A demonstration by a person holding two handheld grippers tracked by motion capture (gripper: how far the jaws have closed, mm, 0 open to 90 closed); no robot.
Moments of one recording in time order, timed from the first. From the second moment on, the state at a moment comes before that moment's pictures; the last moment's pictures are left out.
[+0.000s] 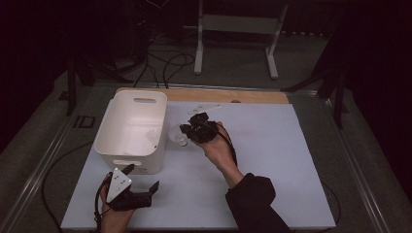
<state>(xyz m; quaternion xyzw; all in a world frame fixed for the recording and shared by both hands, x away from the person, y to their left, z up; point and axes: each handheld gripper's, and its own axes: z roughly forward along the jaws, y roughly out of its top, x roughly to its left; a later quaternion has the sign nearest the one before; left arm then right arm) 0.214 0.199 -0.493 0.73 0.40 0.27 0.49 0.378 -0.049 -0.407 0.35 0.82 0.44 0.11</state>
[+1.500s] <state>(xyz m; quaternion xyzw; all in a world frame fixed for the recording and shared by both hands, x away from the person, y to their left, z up) 0.214 0.199 -0.493 0.73 0.41 0.27 0.49 0.380 -0.043 -0.391 0.35 0.81 0.45 0.12</state>
